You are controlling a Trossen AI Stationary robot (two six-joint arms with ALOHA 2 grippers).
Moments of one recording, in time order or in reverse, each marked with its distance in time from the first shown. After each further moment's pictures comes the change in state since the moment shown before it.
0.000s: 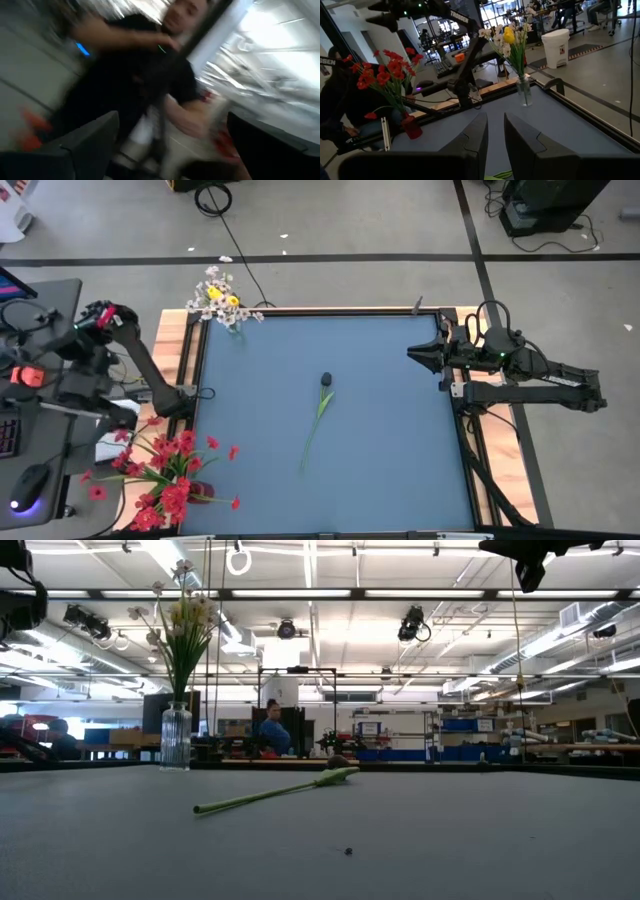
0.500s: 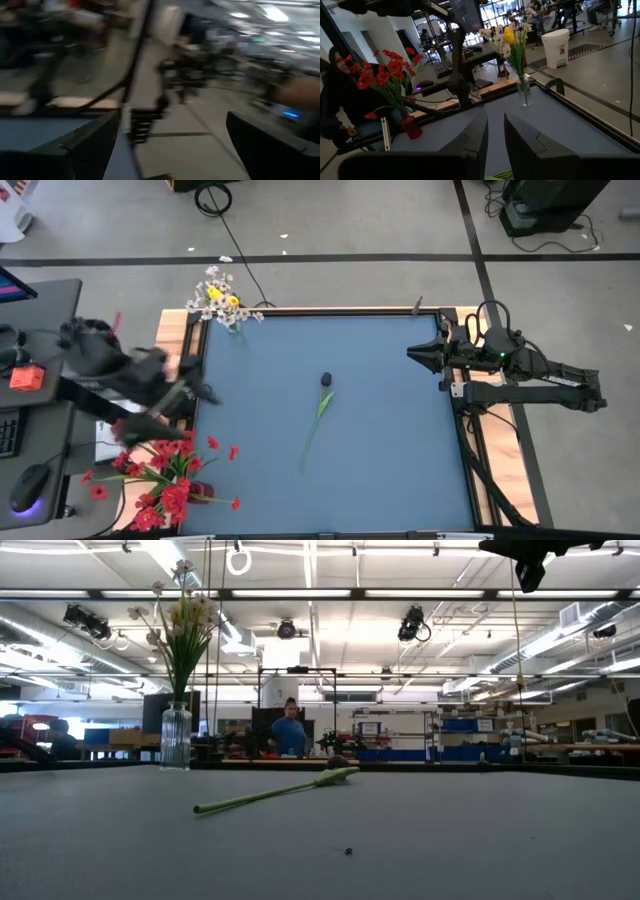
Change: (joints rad) left arm 0.394 0.316 0.225 -0.143 -0.689 0.393; right arm 0.000 0.000 0.000 0.000 0.000 0.000
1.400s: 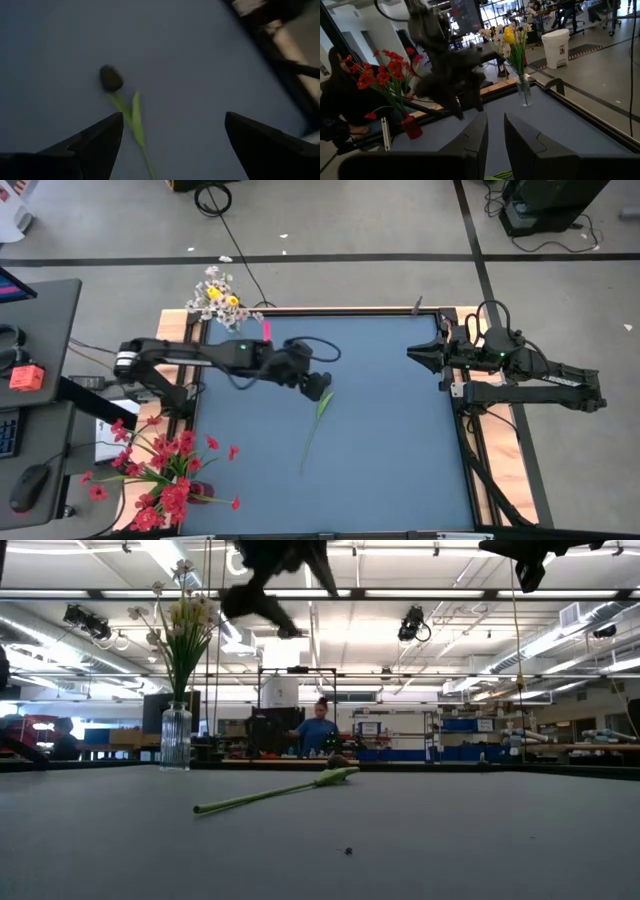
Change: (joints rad) left arm 0.653 0.619 -0.046 -0.148 0.040 -0.557; right arm 0.000 0.000 0.000 0.000 0.000 0.000
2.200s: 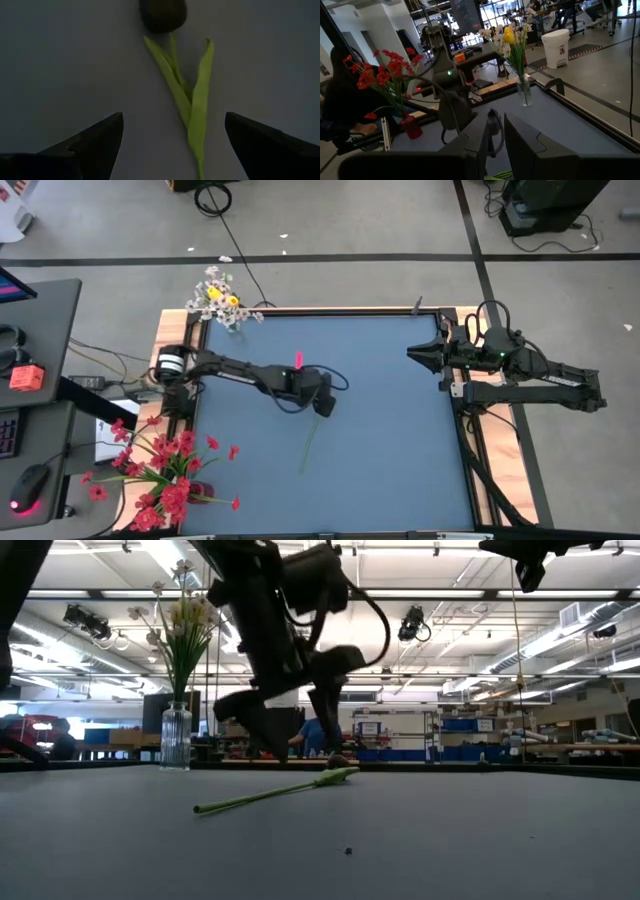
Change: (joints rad) left arm -0.004 0.308 -0.164 0.177 0.003 -0.166; right arm 0.000 0.000 0.000 0.000 0.000 0.000
